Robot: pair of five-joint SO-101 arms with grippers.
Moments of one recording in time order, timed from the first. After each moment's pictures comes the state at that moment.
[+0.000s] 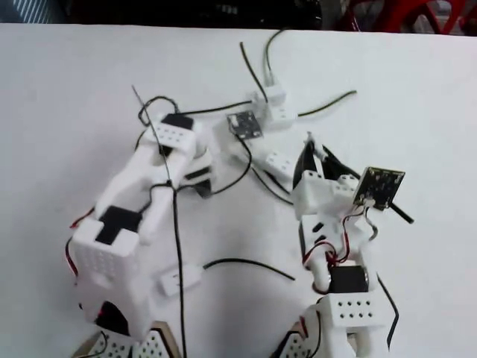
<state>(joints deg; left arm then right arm) 10.3 23.6 2.7 63.8 -49.6 -6.4 -73.8 85.1 8.4 -15.3</state>
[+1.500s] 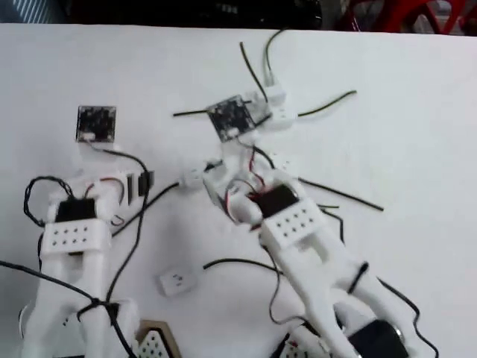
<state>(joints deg) -13.8 -38.6 60.3 40.0 -5.3 -34.3 -21.3 38.2 39.0 -0.7</state>
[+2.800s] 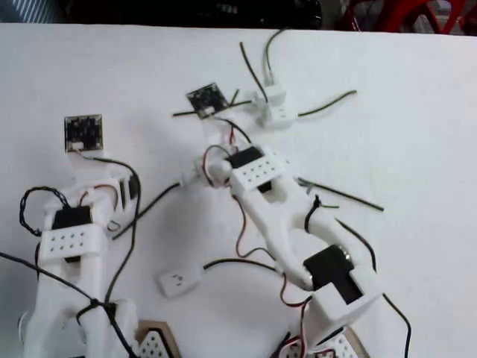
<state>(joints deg) -16.5 -39.0 63.7 37.6 -4.3 -32.2 8.9 19.3 39.7 2.5</state>
